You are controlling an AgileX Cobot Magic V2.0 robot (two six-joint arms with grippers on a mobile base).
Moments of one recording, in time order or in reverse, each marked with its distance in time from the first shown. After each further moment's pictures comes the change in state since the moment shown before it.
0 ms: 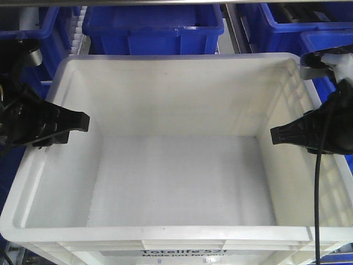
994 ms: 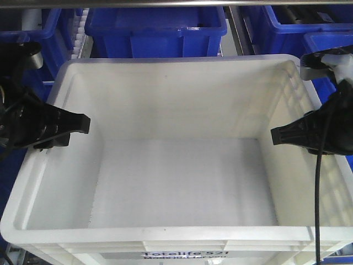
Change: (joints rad) left arm 0.000 0.000 0.010 -0.010 0.000 -0.001; right arm 0.000 0.000 0.000 0.000 0.005 -0.002
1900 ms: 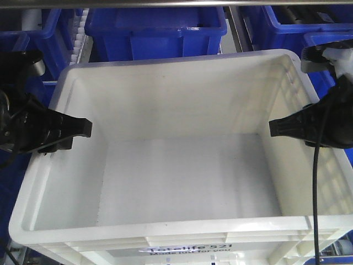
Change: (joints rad) left arm 0.003 0.000 0.066 -0.009 -0.085 -0.007; right arm 0.000 0.003 0.003 -0.045 -0.067 0.059
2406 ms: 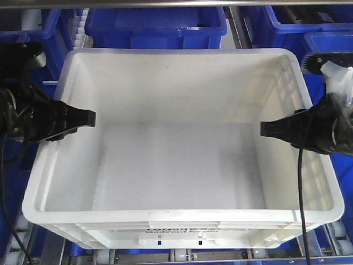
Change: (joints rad) left arm 0.003 -0.004 0.052 0.075 -0.196 -0.016; right arm 0.000 0.027 0.185 -0.237 -0.285 0.340
